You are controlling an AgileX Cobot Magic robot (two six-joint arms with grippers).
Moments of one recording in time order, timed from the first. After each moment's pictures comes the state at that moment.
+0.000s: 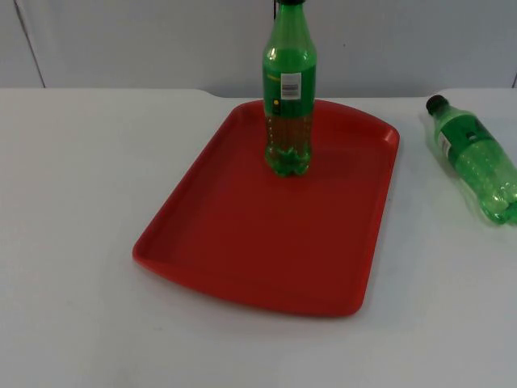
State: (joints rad) right arm 0.12 0.00 -0.52 -0.05 1.08 0.03; left arm -0.36 0.00 -0.50 0.01 1.08 0.01
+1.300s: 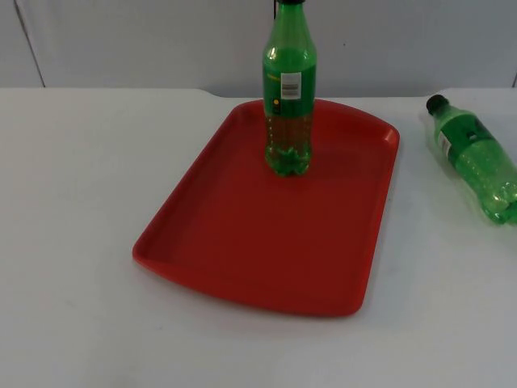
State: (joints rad) right arm 0.12 1.34 -1.24 -0.01 0.83 0.03; left arm -0.36 0.00 -0.50 0.01 1.08 0.01
